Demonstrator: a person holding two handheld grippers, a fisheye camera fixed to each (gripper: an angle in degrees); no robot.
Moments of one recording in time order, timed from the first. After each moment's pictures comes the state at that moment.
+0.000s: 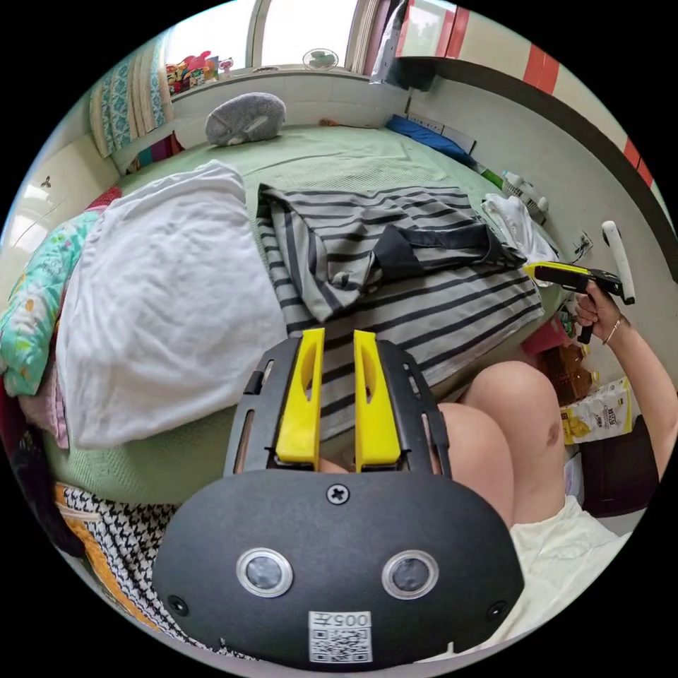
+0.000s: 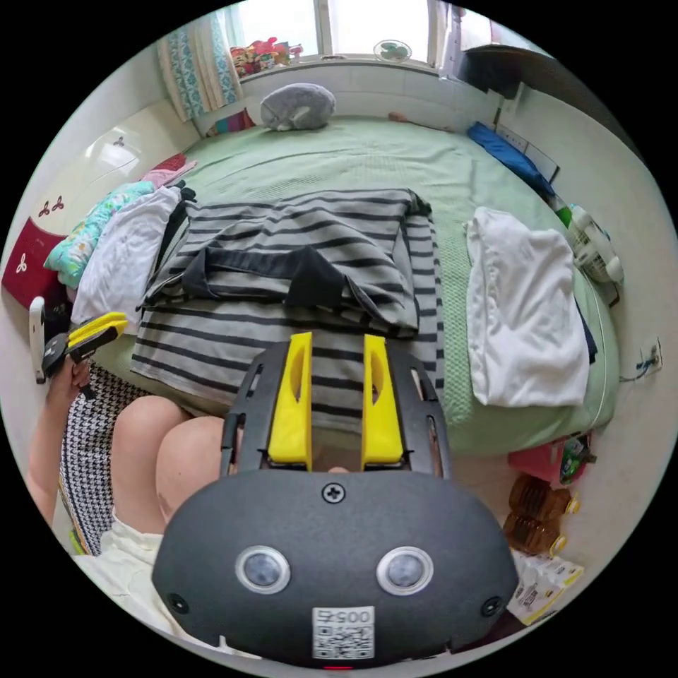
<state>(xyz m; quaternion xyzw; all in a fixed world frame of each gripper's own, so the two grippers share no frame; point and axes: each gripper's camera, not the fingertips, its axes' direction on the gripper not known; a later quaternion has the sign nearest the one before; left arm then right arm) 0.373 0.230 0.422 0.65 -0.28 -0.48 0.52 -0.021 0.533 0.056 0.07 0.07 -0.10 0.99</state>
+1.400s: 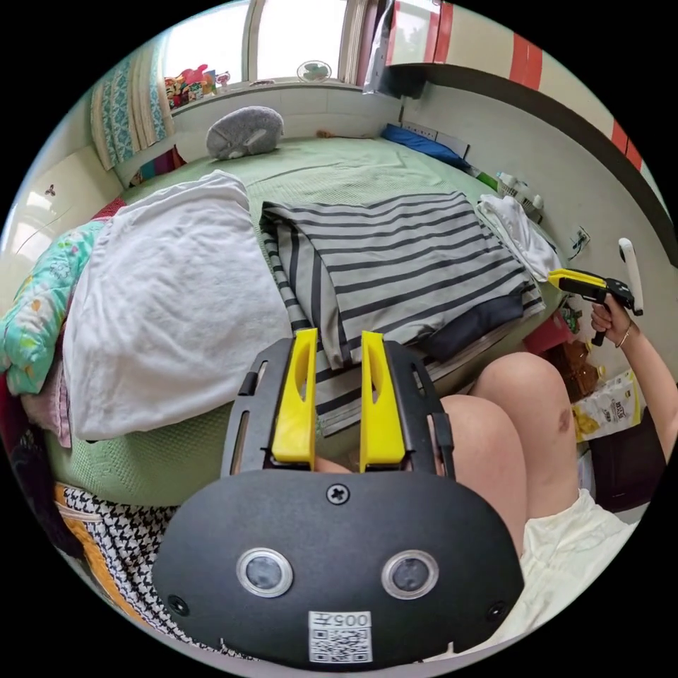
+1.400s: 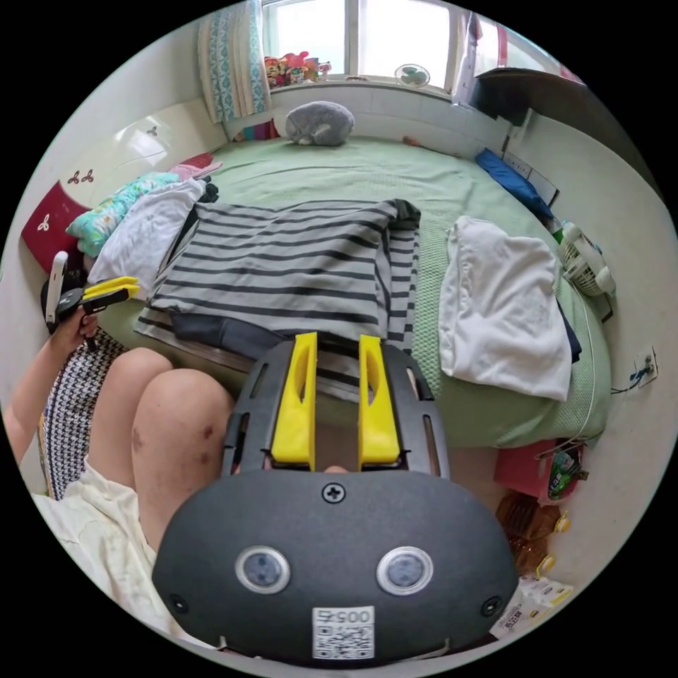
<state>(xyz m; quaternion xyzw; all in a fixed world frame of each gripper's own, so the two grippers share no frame) 0.376 0.217 0.461 0.65 -0.31 -0.47 0.51 0.041 0.606 0.046 0.11 0.06 -0.14 0.98</state>
